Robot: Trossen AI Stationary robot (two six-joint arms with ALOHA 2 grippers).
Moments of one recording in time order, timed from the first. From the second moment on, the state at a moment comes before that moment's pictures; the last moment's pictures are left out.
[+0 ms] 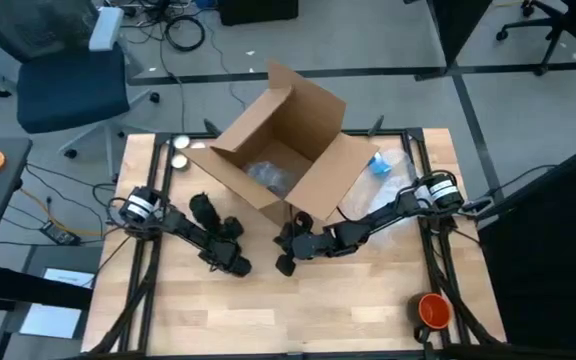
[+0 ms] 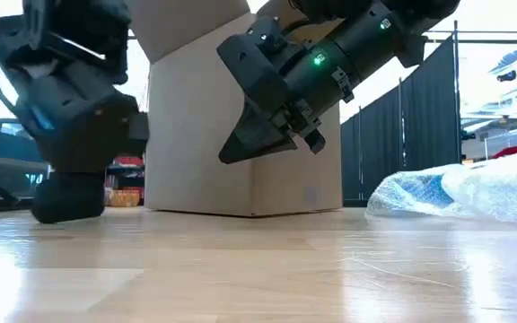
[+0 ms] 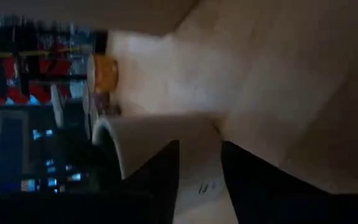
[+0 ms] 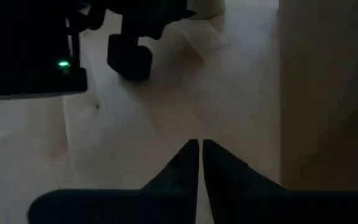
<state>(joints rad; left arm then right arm) -0.41 1.93 0.96 -1.26 -0.70 -1.11 0.27 1.95 1.12 0.21 0.49 0.52</state>
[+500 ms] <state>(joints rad) -0.68 1.80 1.01 -1.14 -0.60 -1.25 0.22 1.95 1.12 0.25 0.67 0.52</state>
